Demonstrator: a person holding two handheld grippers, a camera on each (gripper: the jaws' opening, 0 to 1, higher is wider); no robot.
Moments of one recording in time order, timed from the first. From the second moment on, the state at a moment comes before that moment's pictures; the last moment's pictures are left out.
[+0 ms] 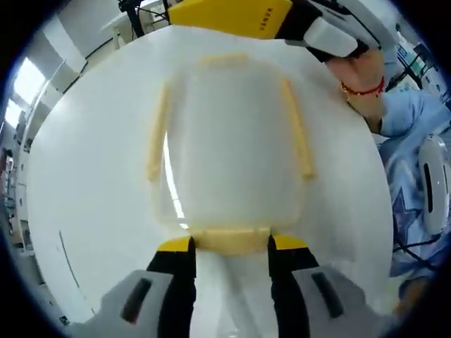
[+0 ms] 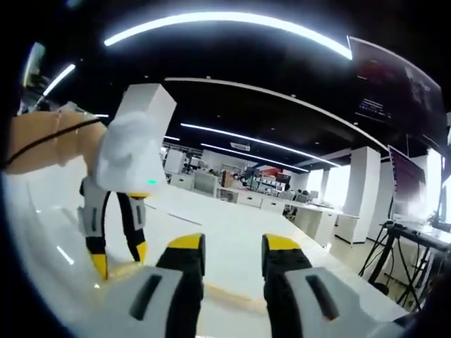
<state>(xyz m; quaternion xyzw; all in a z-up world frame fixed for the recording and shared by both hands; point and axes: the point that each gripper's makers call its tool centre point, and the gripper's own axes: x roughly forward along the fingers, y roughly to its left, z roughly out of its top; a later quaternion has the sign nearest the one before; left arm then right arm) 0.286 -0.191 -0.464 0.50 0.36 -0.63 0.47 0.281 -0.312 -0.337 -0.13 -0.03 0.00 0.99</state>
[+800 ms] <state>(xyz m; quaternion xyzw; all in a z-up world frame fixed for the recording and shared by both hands) 0.285 -0.195 -0.467 0.52 0.38 -0.61 0.46 0.286 -0.323 -0.346 -0.14 0.00 -0.02 0.99</state>
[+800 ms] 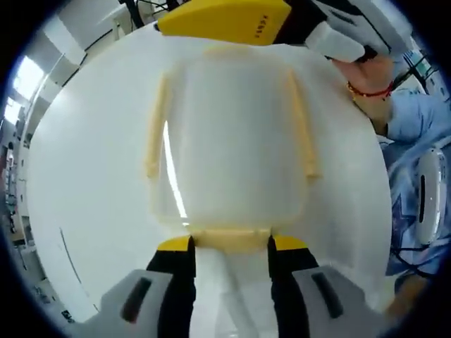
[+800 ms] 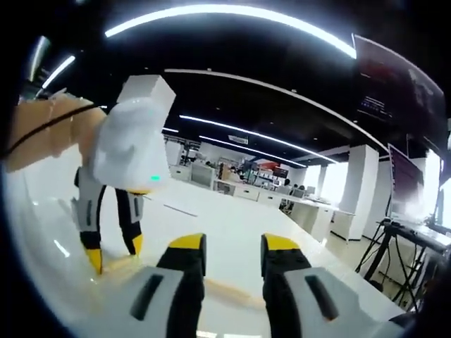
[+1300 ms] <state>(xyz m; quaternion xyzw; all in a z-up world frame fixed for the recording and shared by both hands) 0.284 -0.192 -0.469 0.52 0.39 -0.60 0.46 0.290 -0.322 -0.347 -0.20 0.06 0.10 0.97</state>
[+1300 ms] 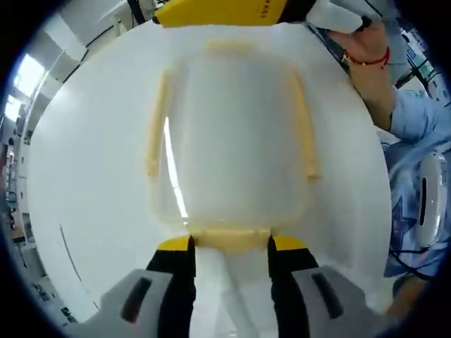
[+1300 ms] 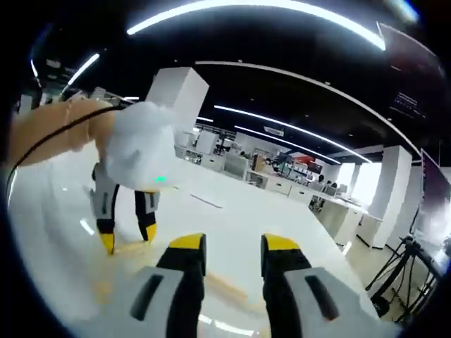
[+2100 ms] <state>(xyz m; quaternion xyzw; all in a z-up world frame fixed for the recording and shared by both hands) 0.283 -0.187 -0.469 0.53 0.39 -0.60 0.46 0.245 -0.365 -0.408 -0.33 0.24 0.31 0.86</state>
